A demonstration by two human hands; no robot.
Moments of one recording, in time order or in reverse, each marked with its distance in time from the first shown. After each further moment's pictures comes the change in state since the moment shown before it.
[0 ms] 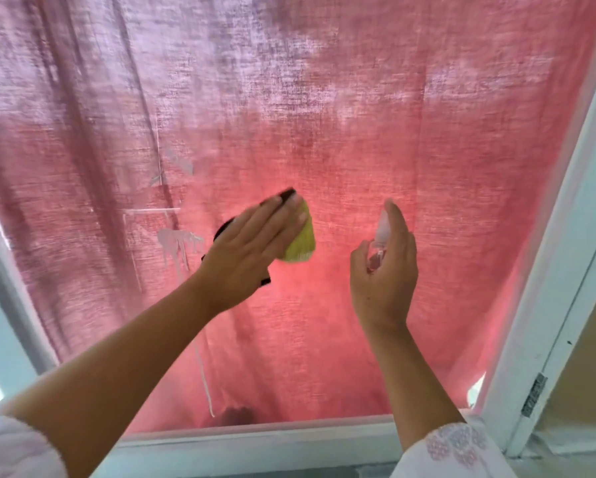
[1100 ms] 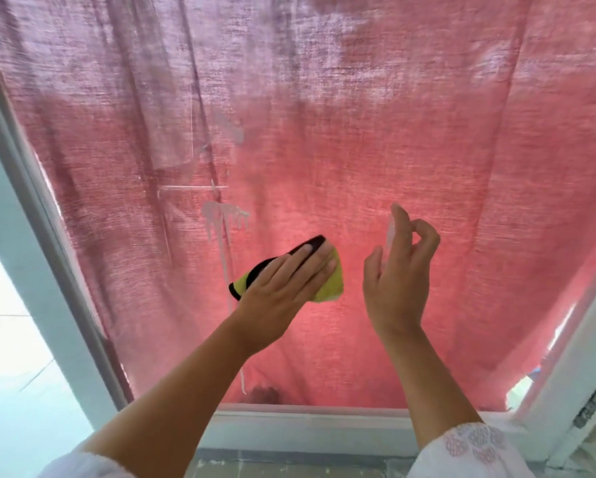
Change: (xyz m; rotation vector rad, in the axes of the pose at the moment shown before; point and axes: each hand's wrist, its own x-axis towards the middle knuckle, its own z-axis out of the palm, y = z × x) left_hand -0.079 0.045 0.020 -0.066 -0.168 -0.044; right_hand -0.037 0.020 0.039 -0.259 -0.126 -0.190
